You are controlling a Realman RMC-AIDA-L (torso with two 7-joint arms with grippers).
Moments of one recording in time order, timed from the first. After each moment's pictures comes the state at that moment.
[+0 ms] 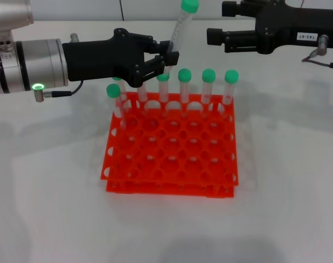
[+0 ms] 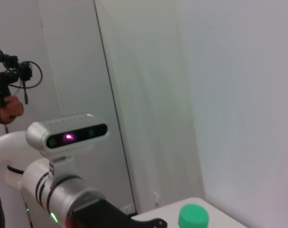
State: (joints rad) left arm -0.72 -2.01 0.90 0.50 1.71 1.44 -1.22; right arm 0.64 2.02 -1.01 -0.88 -1.60 -1.44 1.61
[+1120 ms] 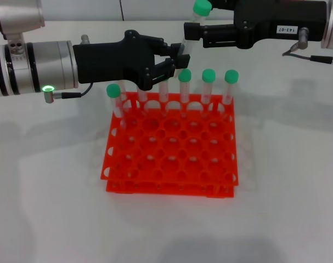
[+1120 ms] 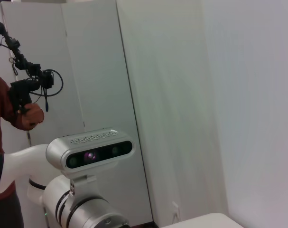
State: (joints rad) left arm -0.73 -2.03 0.90 0.50 1.72 1.45 -1.21; right arm 0.67 2.02 -1.10 -0.88 -1.53 -1.41 1.61
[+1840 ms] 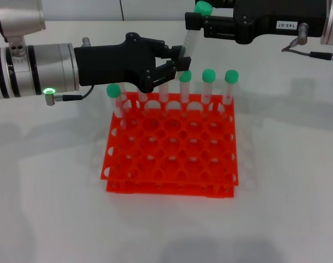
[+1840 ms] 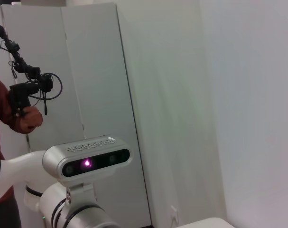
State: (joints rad) left arm -0.73 -2.04 0.90 0.50 1.72 1.45 -1.21; right arm 0.68 2.02 -1.10 -0.88 -1.51 -1.40 1.61
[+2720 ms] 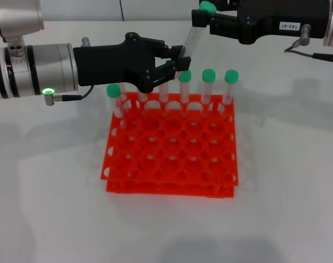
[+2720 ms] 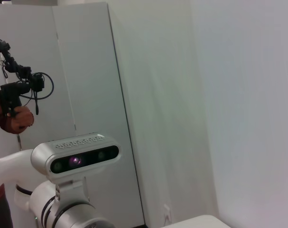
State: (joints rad) left arm -0.72 -2.04 0.90 0.50 1.72 1.46 -1.21; right arm 0.67 2.02 -1.10 -0.88 -1.51 -1.39 1.61
